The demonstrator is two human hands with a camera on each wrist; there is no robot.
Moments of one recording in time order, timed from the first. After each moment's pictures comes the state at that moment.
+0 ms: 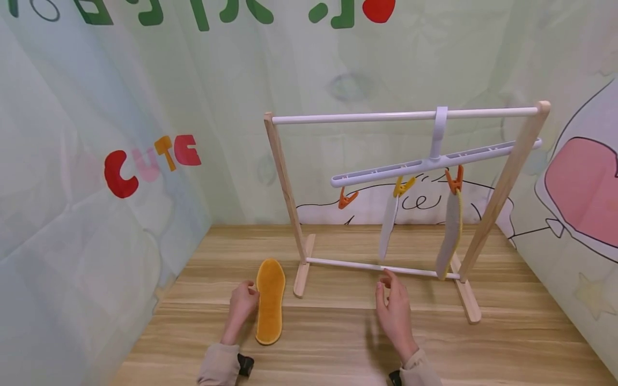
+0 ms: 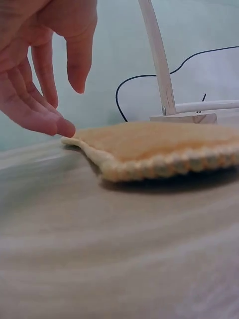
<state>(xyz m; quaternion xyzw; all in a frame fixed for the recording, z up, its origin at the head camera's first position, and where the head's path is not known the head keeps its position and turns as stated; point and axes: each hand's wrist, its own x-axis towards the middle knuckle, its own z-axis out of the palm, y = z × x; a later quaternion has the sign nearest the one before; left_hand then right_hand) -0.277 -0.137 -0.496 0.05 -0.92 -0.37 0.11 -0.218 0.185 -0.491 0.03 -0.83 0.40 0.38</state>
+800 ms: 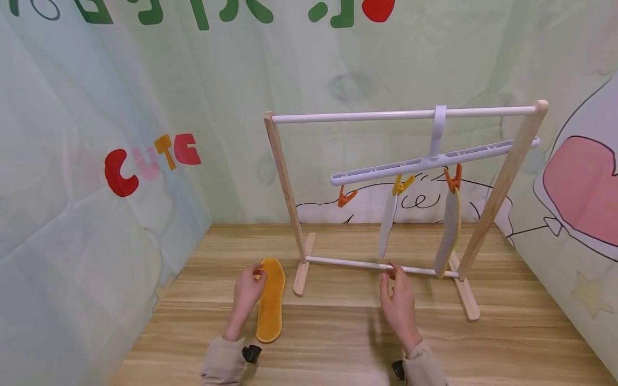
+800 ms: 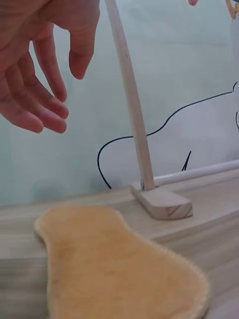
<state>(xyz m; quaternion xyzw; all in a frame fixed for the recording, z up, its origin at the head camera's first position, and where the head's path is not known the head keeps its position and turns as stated) -0.272 -0.110 -0.454 0.01 -0.90 -0.40 0.19 -0.221 0.193 -0.475 0.01 -0.84 0.41 0.36</state>
